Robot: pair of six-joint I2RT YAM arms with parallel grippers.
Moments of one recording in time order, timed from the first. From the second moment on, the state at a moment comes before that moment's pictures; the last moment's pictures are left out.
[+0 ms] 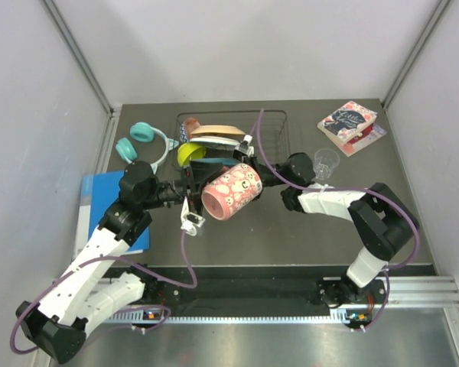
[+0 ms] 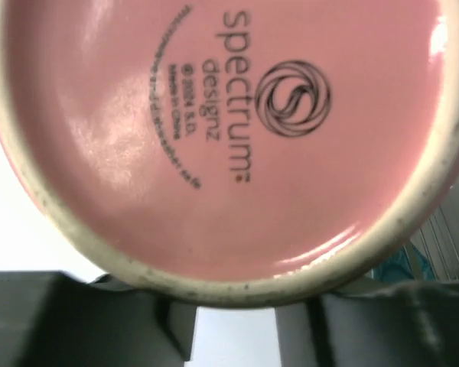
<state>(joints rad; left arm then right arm) -0.51 0.84 0.83 -0.08 0.85 1.48 0.70 1.66 0.86 1.27 -1.09 1.98</state>
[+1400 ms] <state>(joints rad) -0.58 0.81 0.81 -0.06 0.64 1.20 0.69 1.86 1.09 1.43 -1.21 2.04</state>
